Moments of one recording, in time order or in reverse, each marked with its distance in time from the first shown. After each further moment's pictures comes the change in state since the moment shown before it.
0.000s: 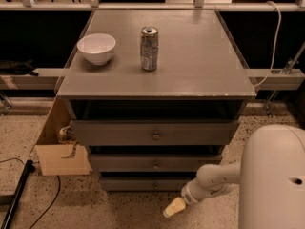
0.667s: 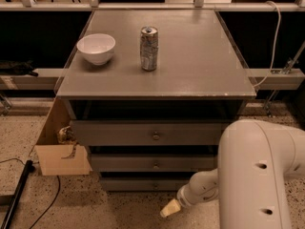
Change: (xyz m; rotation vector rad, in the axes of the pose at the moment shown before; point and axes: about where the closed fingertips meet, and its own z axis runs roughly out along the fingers) arm -0.006 -0.017 0.040 0.107 -0.032 -0.007
